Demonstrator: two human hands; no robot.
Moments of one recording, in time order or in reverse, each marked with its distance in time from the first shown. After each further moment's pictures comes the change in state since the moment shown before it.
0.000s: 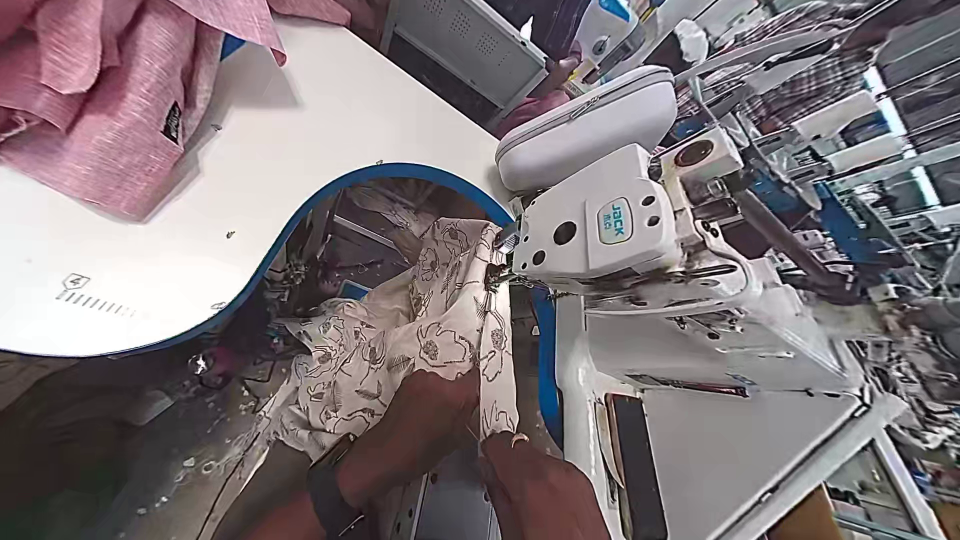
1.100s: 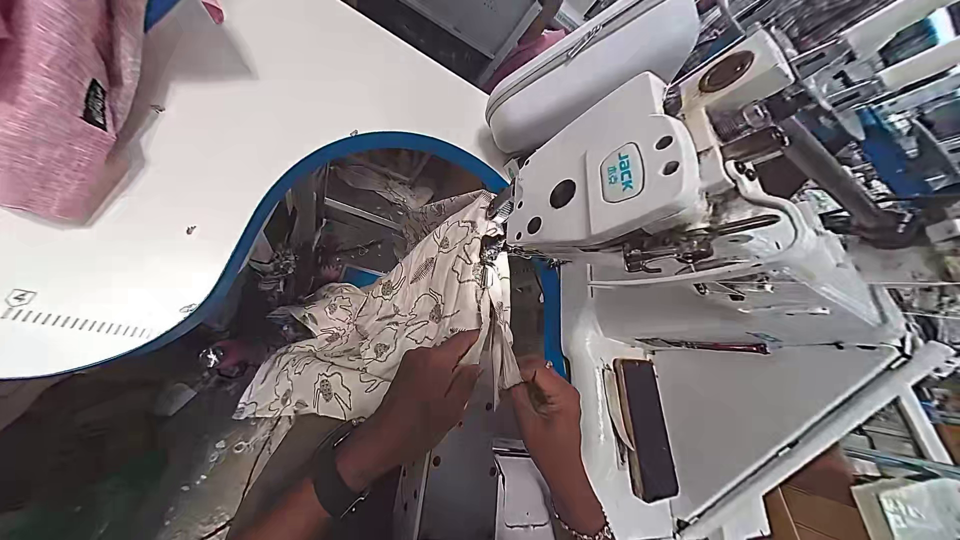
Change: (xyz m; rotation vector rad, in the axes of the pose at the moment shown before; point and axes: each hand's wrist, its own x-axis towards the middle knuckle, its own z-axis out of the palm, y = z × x) left_hand 0.012 0.000 -0.004 -0.337 -0.040 -0.288; right_hand 0.027 0.075 0.088 0.632 0.636 0.074
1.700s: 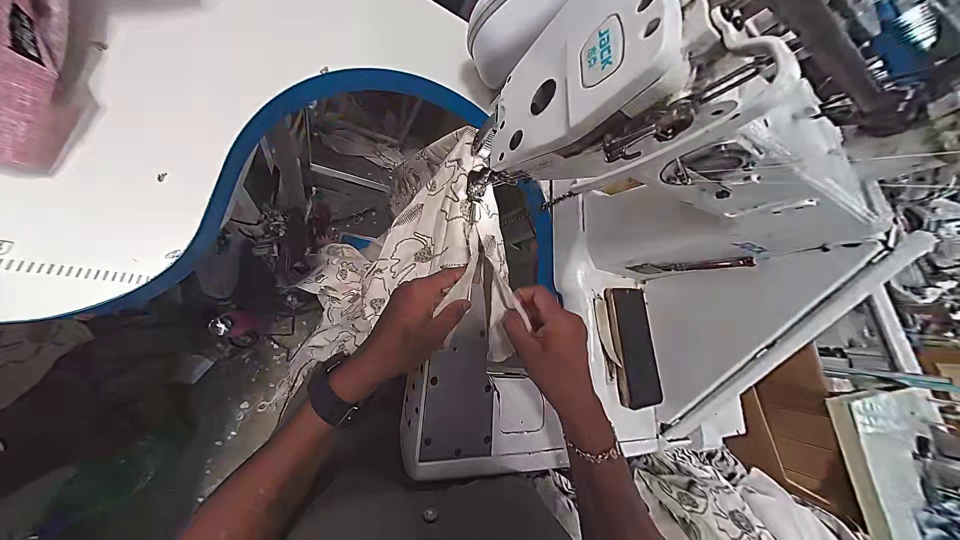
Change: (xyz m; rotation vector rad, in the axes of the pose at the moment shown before) left_hand -0.001 -0.015 -0.001 -0.102 -0.027 -0.019; right_hand 0.001 -0.028 -0.021 -0.358 -0.182 0.222
